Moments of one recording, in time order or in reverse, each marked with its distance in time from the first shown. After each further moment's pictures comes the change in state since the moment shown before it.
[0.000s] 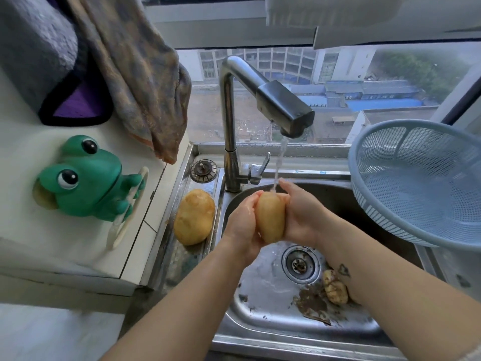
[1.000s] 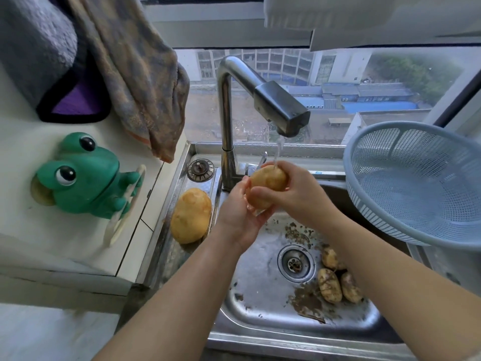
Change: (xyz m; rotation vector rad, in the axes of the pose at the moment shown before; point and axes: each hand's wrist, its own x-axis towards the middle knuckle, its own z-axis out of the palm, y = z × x) left_hand -0.017 0.025 0.011 -0.196 -0.084 0.106; right_hand -0.014 -0.015 -0.003 -1.014 0.173 -0.830
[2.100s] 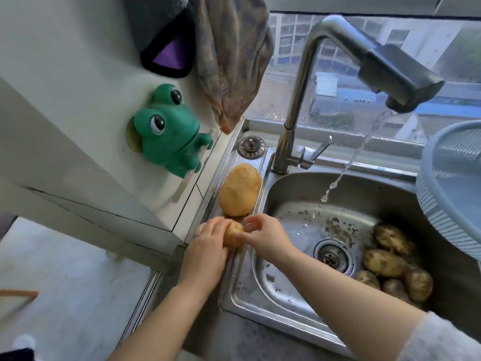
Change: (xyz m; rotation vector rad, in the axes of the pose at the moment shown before) left_hand -0.063 -0.031 -0.176 1.638 0.409 0.377; right_hand -0.030 0.033 0.170 0.031 -0.298 0.381
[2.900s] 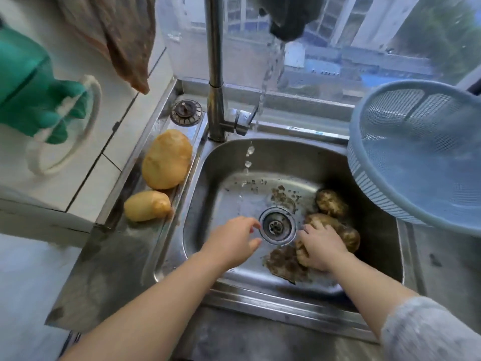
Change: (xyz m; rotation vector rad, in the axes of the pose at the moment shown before) left_hand 0.017 0.124 0.099 -0.006 -0.545 0.164; right_hand -0.033 0.200 -0.166 -1.363 -0.248 0.088
